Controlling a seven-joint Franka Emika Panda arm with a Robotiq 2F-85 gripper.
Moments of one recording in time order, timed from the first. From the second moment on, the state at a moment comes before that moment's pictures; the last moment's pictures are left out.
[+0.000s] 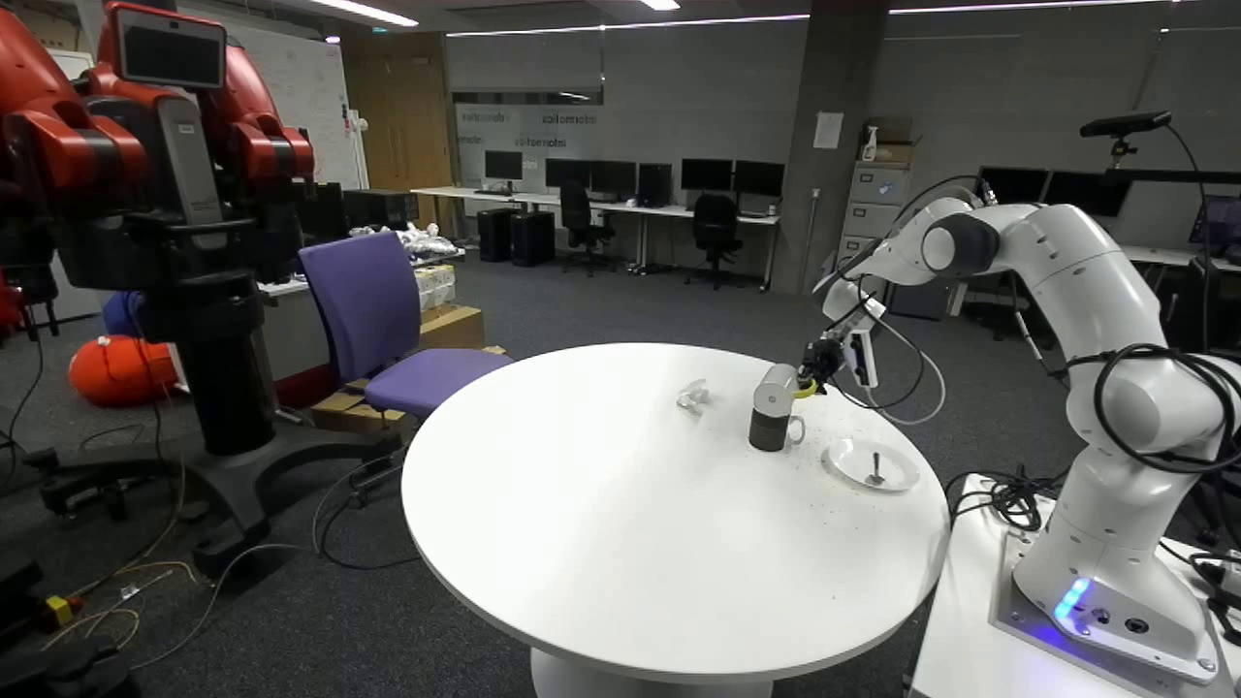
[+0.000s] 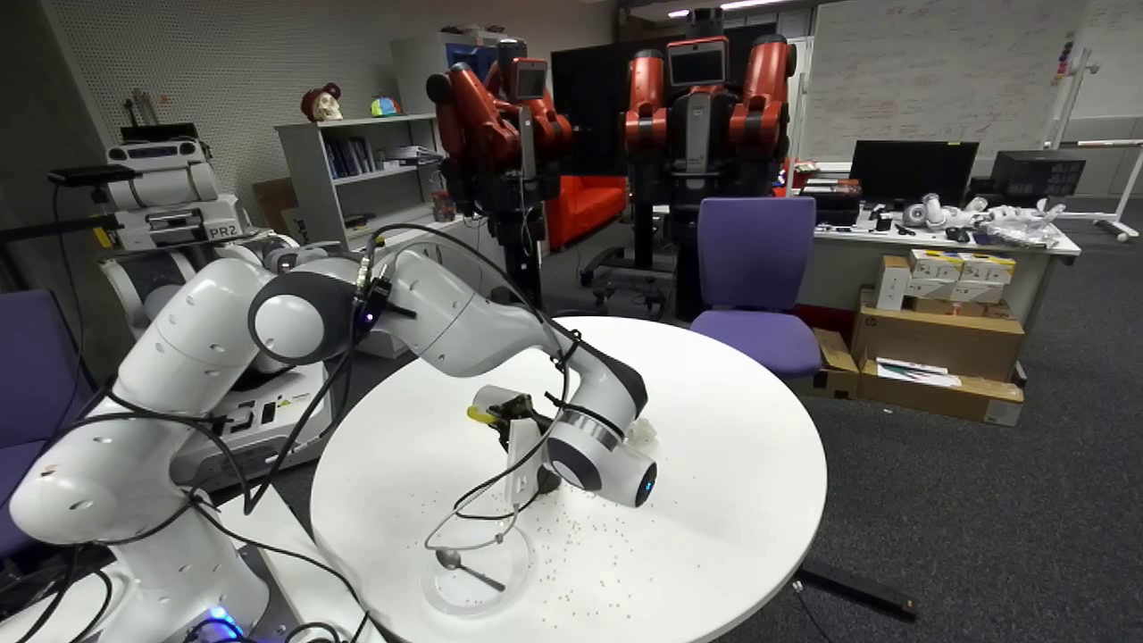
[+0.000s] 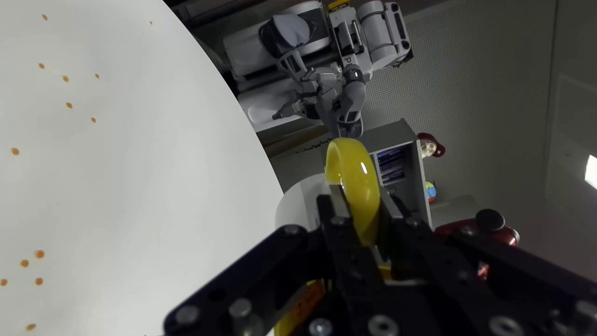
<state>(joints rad) -0.55 0.82 -0.20 -1.62 0.99 1.09 -0.77</state>
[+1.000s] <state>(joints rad) -0.58 0.86 -0.20 -1.61 1.00 1.06 -0.77</state>
